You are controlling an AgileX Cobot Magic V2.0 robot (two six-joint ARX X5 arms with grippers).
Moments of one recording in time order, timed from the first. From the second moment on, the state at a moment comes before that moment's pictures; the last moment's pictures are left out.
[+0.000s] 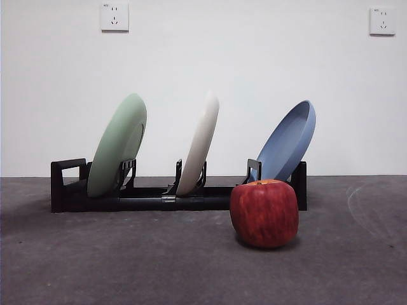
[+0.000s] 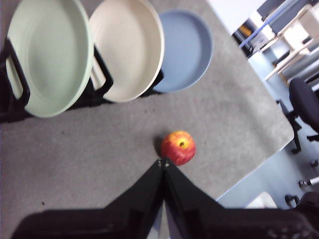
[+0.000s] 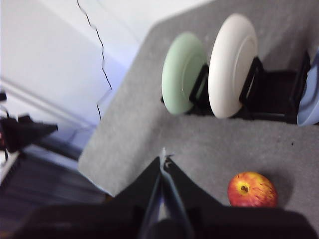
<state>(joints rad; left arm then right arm) 0.03 0.91 1.18 -1.00 0.73 -0.09 0.06 0.96 1.20 -0.81 -0.83 0.26</state>
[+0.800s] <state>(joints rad) -0.07 1.15 1.25 -0.60 0.57 -0.15 0.26 1.10 1.33 -0.84 -0.51 0.19</state>
